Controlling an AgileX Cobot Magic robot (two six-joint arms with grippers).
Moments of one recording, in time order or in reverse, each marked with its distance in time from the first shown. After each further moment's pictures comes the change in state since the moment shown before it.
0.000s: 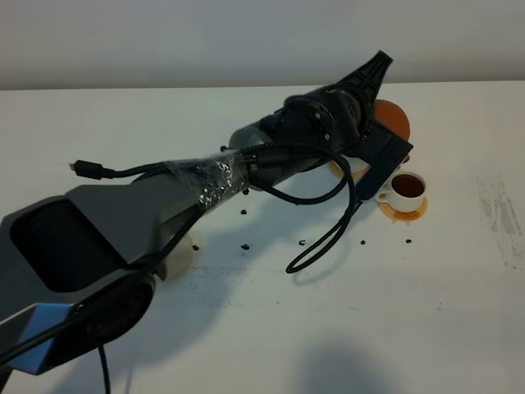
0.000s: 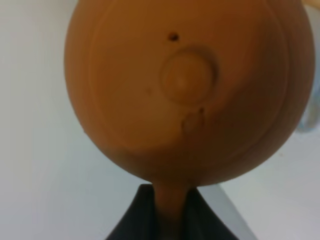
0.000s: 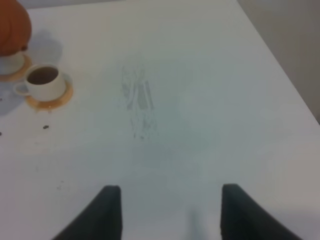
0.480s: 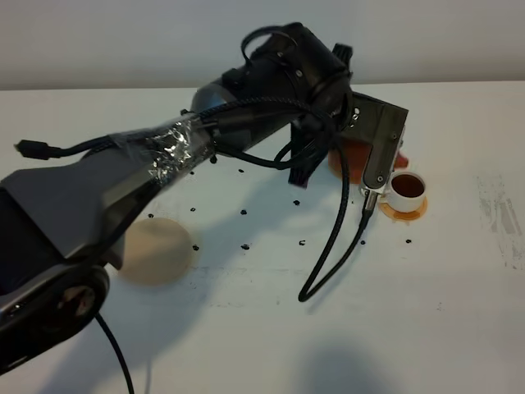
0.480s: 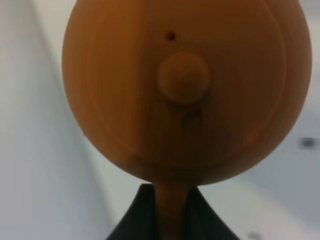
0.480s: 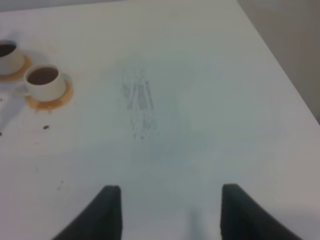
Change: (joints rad) left arm 0.017 -0.134 0.000 -0.414 0.373 -0.005; right arm 0.000 0.000 0.000 0.000 0.000 0.000
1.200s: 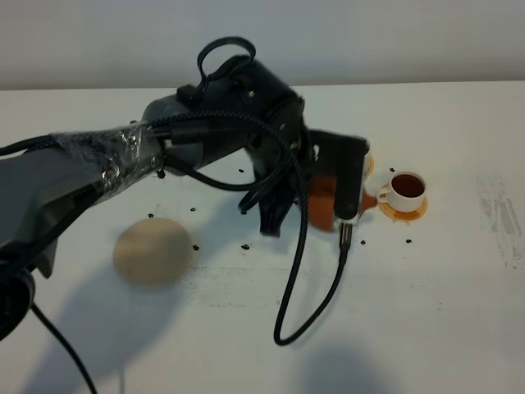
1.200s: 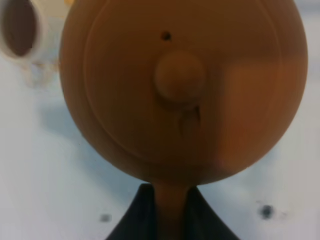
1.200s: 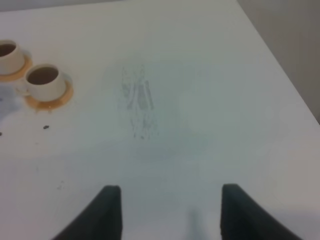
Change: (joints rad) left arm 0.037 -0.159 0.395 -0.136 -0.089 -0.122; right arm 0.000 0.000 0.000 0.000 0.000 0.000
